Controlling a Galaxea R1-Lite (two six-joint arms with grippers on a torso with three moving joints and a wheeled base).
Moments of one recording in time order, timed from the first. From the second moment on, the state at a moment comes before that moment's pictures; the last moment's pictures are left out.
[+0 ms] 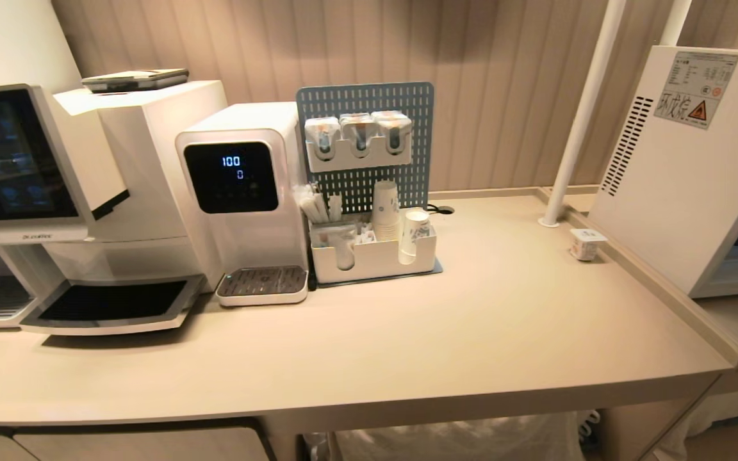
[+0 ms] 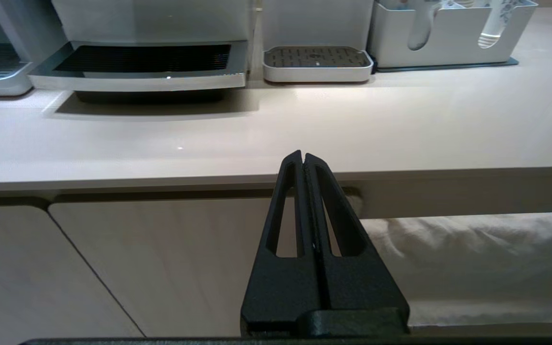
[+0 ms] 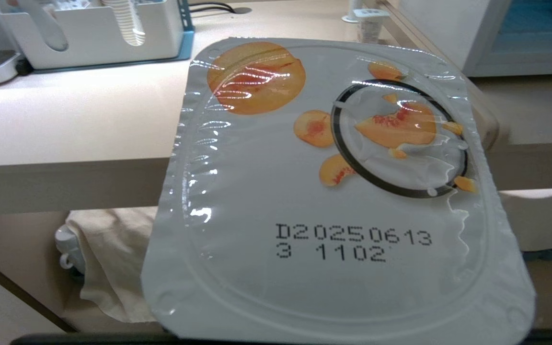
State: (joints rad) left arm 0.00 0.00 0.00 0.00 0.01 -0.03; right arm 0.00 0.00 -0.01 0.04 0.01 -0.03
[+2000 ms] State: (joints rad) left arm 0.00 0.00 0.00 0.00 0.01 -0.03; right arm 0.00 0.01 -0.02 0.05 0.01 -0.03
